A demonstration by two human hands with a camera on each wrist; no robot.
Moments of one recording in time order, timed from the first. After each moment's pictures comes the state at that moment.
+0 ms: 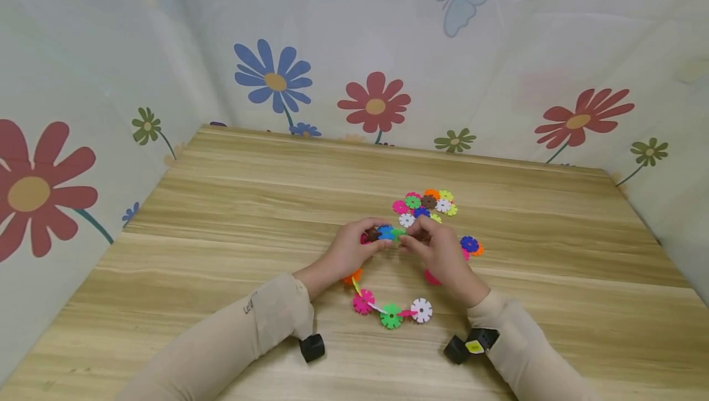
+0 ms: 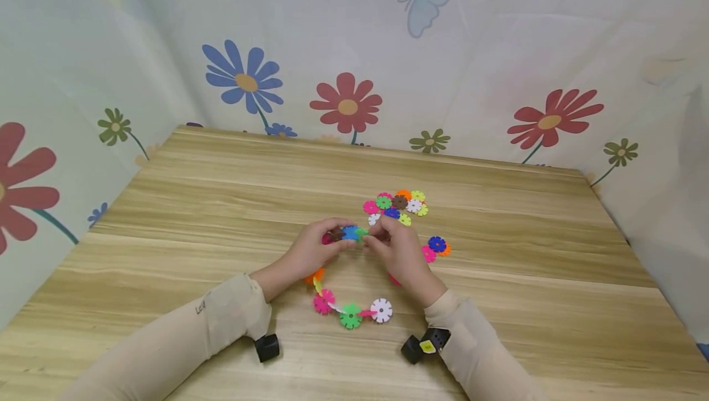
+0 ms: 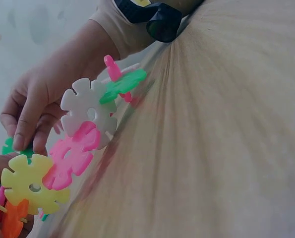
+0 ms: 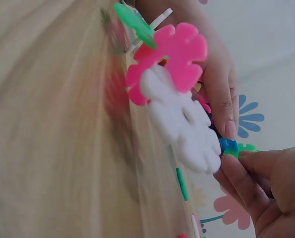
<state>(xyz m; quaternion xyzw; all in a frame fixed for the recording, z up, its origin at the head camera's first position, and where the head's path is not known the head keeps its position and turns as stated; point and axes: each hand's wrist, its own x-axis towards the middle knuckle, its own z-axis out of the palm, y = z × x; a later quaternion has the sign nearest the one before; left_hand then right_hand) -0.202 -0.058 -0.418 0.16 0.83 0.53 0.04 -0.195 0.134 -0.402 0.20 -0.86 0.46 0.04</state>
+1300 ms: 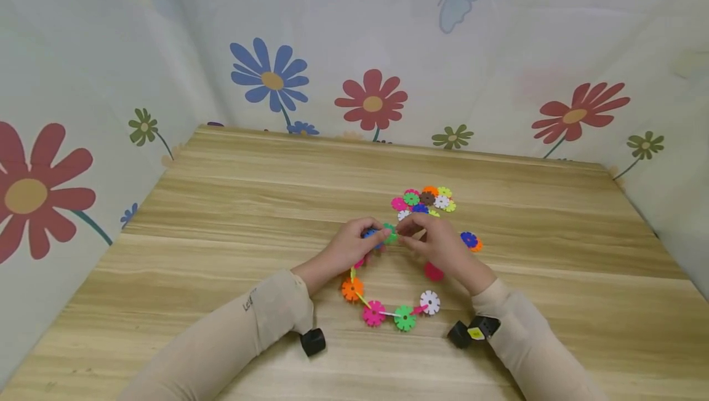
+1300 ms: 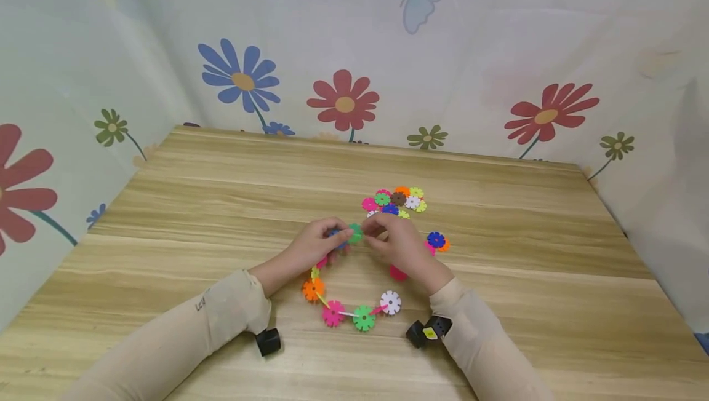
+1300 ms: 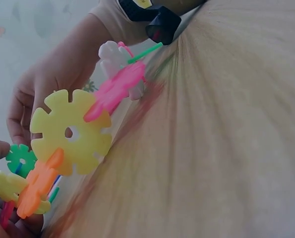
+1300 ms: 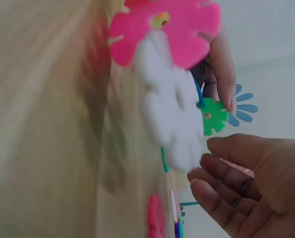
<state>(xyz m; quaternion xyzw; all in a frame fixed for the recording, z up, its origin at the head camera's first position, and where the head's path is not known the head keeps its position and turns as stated) -0.207 -0.061 -0.423 0.16 0.78 0.58 0.14 -0.206 0.141 -0.395 0.25 -0.91 0.34 0.00</state>
